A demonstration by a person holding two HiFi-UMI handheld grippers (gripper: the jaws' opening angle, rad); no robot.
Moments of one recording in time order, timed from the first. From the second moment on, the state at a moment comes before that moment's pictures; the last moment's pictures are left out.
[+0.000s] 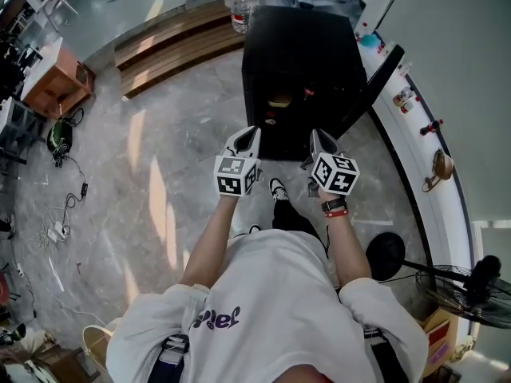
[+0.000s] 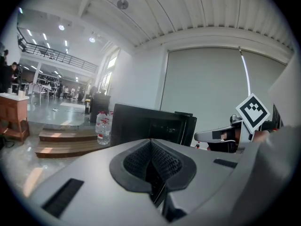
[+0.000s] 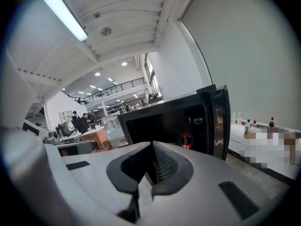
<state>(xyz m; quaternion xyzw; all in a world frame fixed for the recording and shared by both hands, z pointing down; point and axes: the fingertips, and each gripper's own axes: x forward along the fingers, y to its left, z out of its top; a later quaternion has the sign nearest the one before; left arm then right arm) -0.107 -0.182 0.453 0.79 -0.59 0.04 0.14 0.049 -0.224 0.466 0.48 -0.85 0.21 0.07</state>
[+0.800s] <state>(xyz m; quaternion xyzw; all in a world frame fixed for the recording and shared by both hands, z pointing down) -0.113 -0.200 0.436 0.80 -0.60 0.03 0.10 0.057 -0.237 0.448 0.51 -0.84 0.17 0.05</state>
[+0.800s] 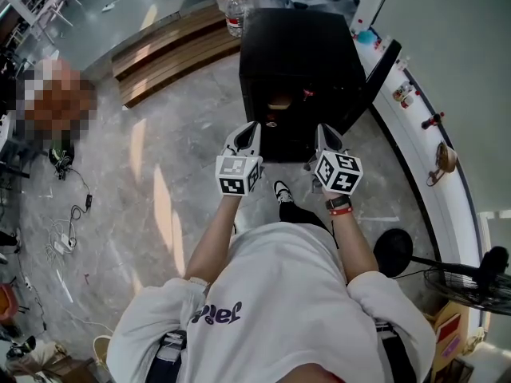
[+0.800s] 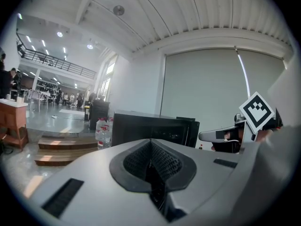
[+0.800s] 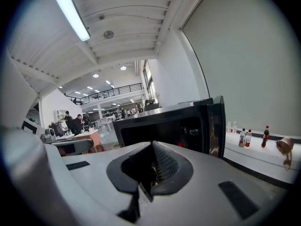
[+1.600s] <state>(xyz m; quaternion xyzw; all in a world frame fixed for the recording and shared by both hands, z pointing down) -0.107 -0.212 0.436 0.80 -0.59 0.02 0.12 0.065 -0.247 0.441 0.52 -0.84 0.17 0.04</state>
